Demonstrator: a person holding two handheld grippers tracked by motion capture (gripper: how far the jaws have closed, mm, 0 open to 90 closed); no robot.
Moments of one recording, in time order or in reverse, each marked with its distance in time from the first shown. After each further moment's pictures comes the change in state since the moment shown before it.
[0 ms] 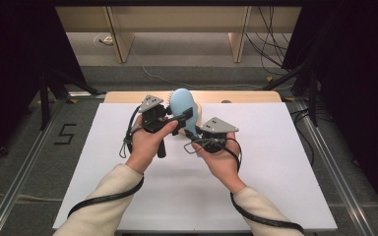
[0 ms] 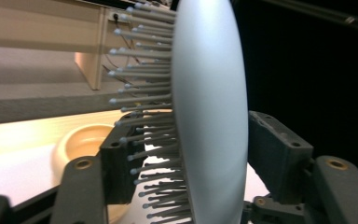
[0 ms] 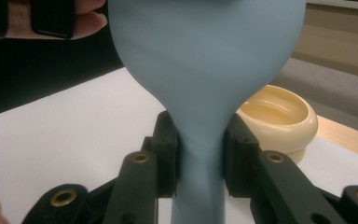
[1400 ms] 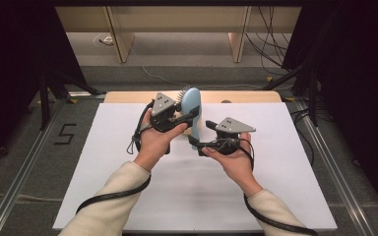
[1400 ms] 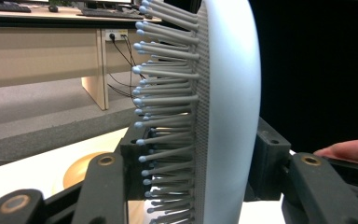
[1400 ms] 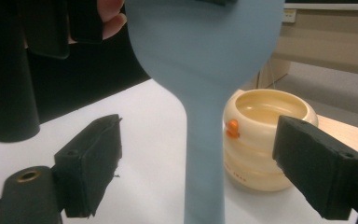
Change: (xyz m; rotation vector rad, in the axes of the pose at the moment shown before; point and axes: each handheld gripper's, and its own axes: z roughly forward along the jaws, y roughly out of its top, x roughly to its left) left arm -0.019 0.001 0.013 -0.024 0.025 0.202; right arm -0.024 -0.009 -0.021 -0.073 0.108 0.062
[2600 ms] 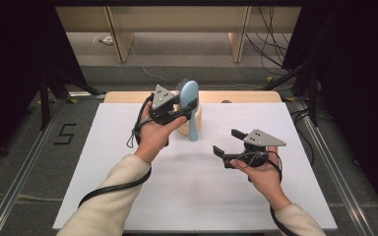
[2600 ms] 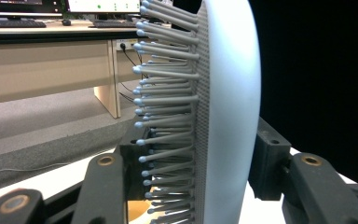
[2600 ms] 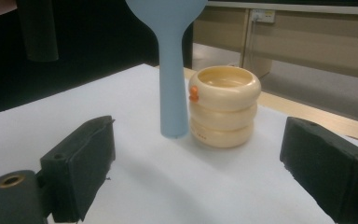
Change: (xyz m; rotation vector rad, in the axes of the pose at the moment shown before) left arm 0.011 0.010 0.009 -0.022 0.037 0.038; right arm -0.024 -0.027 -0.063 -0.003 -0.049 -0.023
